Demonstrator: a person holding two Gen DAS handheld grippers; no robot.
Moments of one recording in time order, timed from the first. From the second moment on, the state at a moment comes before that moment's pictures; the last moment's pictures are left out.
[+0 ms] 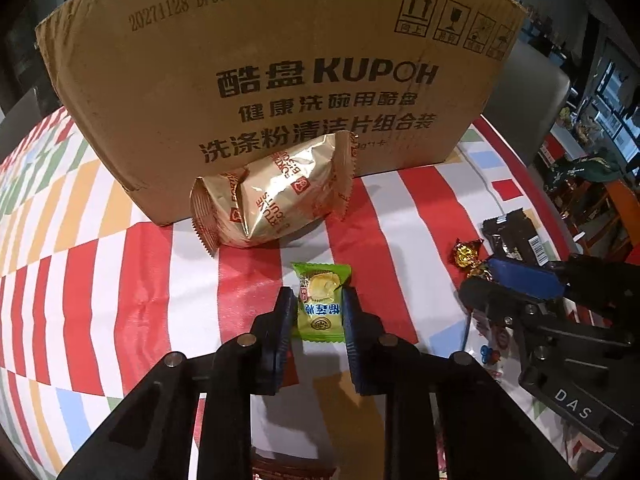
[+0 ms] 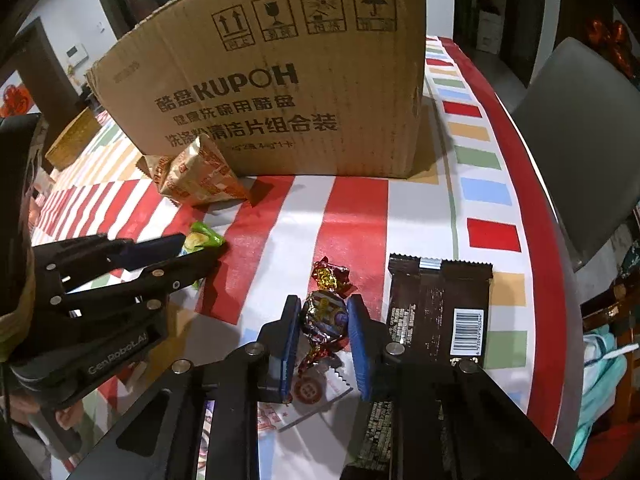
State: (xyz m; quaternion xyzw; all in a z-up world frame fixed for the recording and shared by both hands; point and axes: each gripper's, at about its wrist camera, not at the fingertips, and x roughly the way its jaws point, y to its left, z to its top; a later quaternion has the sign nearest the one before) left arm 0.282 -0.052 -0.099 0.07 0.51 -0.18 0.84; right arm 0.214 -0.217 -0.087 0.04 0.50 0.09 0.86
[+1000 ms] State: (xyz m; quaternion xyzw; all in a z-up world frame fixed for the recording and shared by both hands) left arm 0.216 -0.033 0.013 0.02 0.40 -0.20 0.89; right arm 0.177 -0.218 0.011 0.05 0.39 0.12 0.91
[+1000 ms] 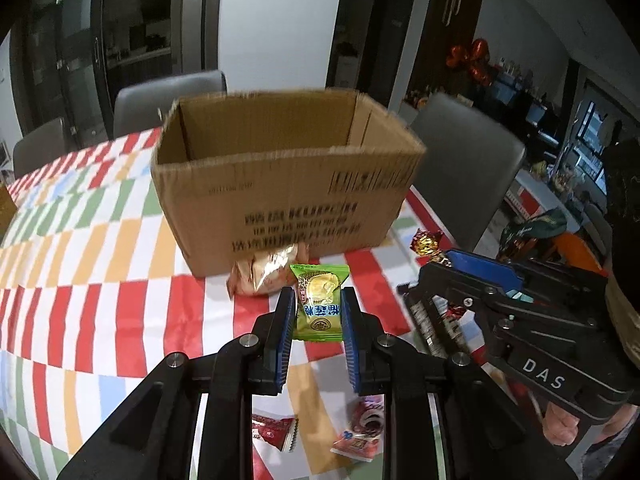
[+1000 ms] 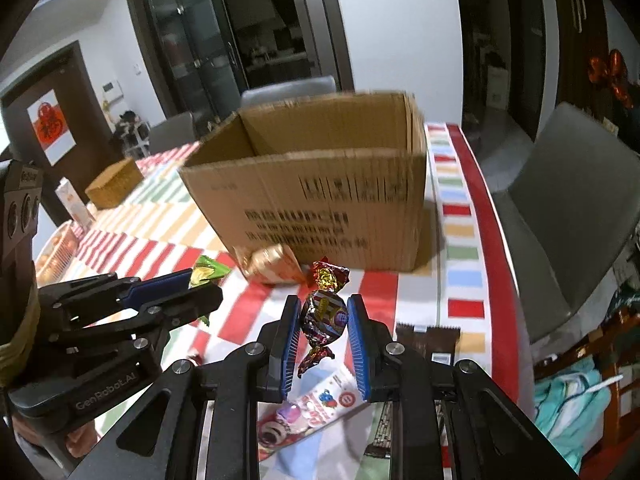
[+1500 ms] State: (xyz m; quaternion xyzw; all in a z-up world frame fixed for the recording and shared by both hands) left arm 0.221 -0.040 0.086 0.03 0.33 -0.20 0.93; right arm 0.178 -0.219 0.083 0.04 0.31 0.13 0.94
